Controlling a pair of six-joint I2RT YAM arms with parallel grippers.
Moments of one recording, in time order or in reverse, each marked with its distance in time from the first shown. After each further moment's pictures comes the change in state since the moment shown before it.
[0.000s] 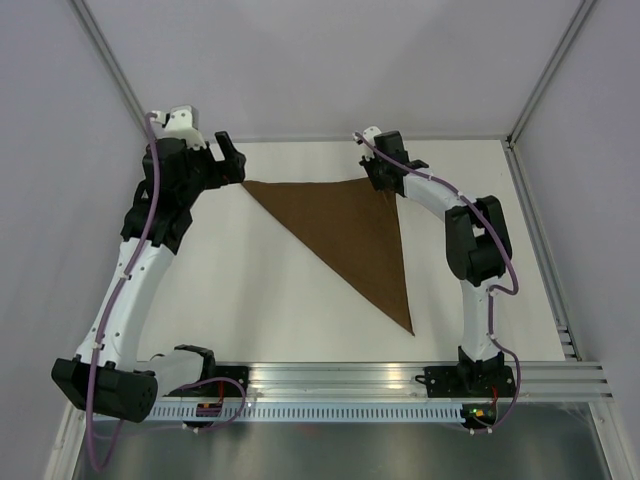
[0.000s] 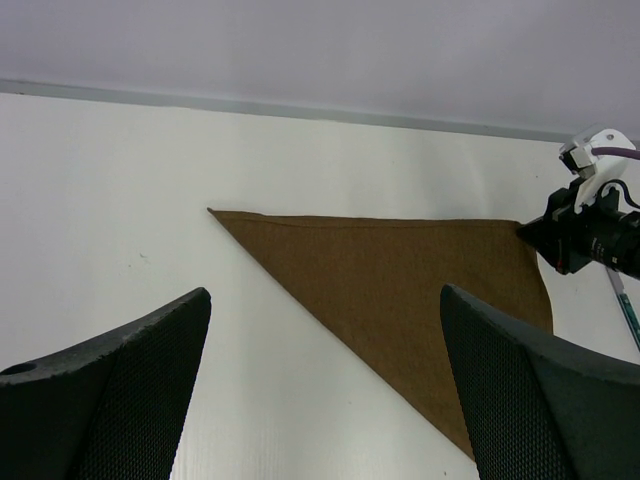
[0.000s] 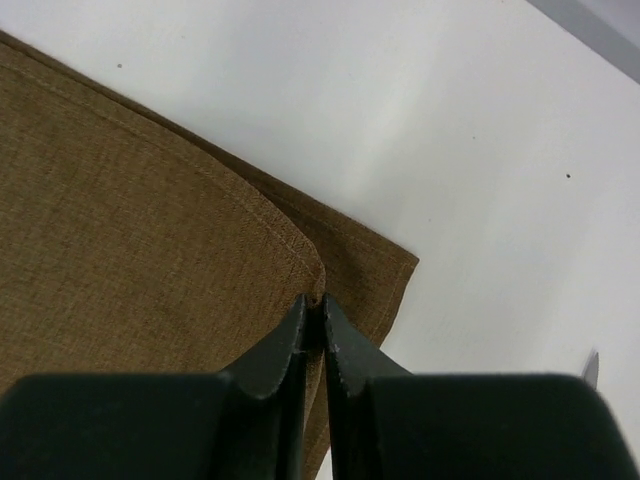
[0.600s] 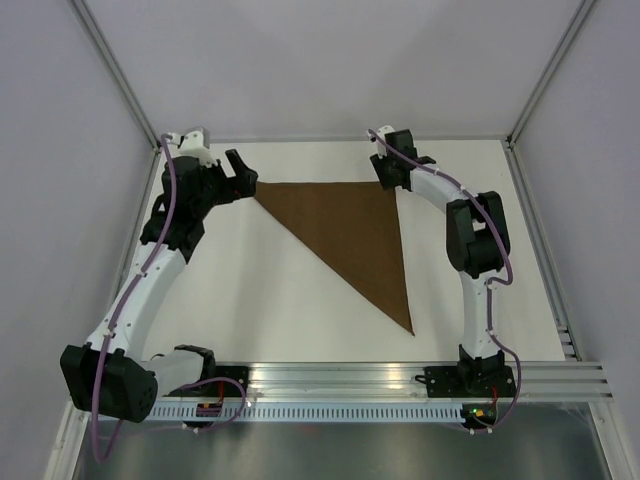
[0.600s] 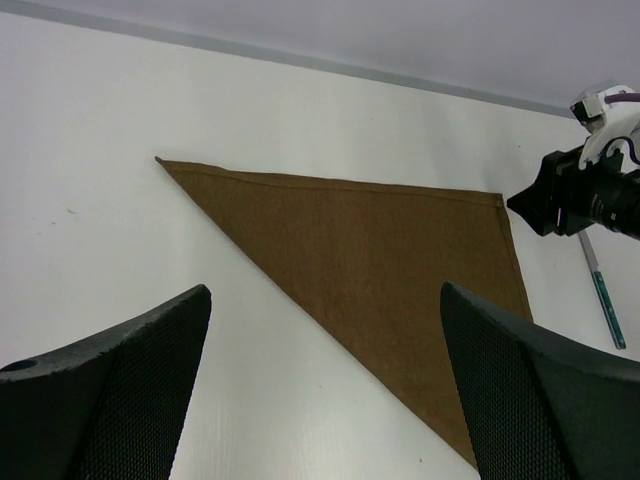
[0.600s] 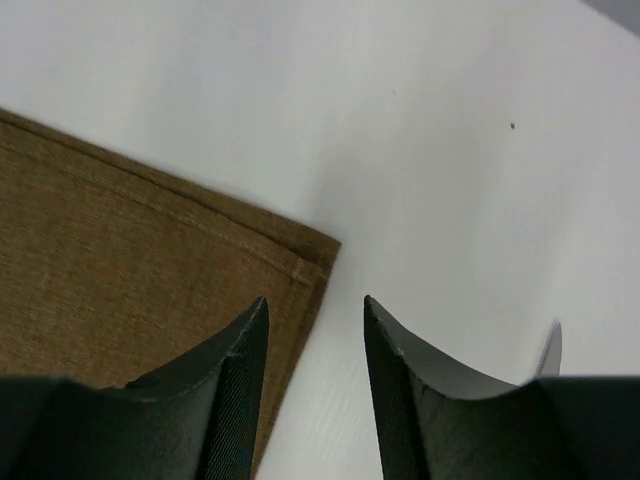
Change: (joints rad) left arm 0.000 -0.001 -0.213 0.165 0.055 -0.097; right arm -0.066 0.084 0.069 -0.032 0.064 0.008
